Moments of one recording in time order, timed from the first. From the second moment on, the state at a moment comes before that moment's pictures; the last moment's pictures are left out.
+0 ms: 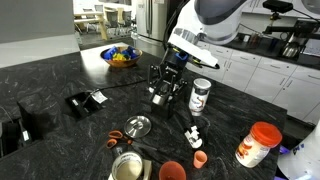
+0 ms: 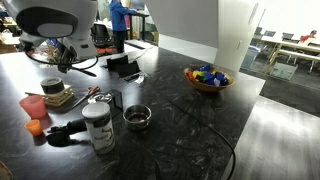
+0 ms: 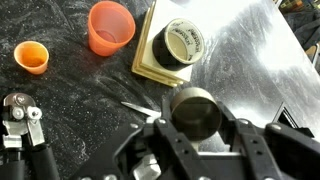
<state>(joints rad) 0.16 0.06 0.14 -1.94 0.75 2.12 0.74</state>
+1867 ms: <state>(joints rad) 0.02 0.10 -0.01 -1.94 1.30 1.82 1.00</state>
